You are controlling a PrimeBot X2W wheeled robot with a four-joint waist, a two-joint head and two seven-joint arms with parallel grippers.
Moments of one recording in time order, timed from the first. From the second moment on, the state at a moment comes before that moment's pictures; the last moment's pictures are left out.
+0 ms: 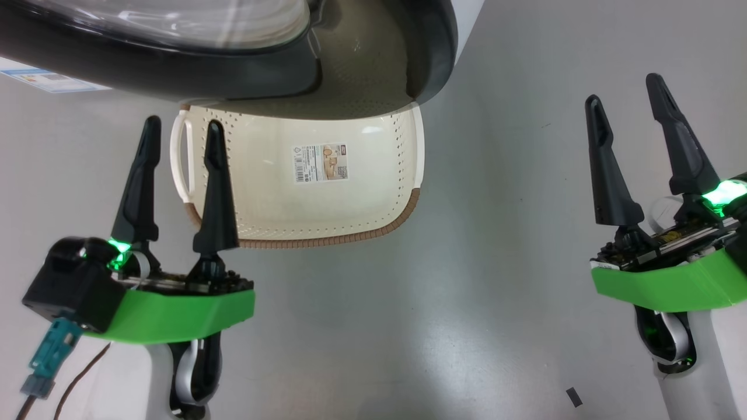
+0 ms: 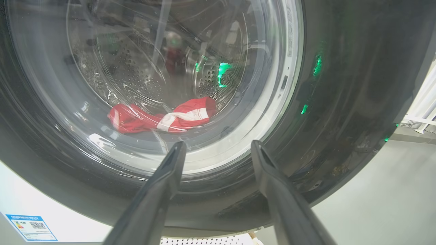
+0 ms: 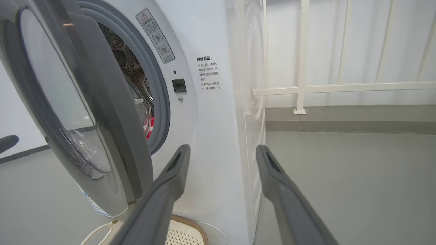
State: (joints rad) left arm -0.39 0.03 -0.09 -0.04 -0.31 -0.02 -0.26; right arm -0.33 -0.14 0.05 -0.11 0.30 0.12 -0.26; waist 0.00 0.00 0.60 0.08
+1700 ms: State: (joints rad) left arm -0.39 0.03 -0.13 -0.03 -0.31 -0.02 -0.26; right arm -1.05 -0.30 0.44 0.31 2.05 0.12 0.65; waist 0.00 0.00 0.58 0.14
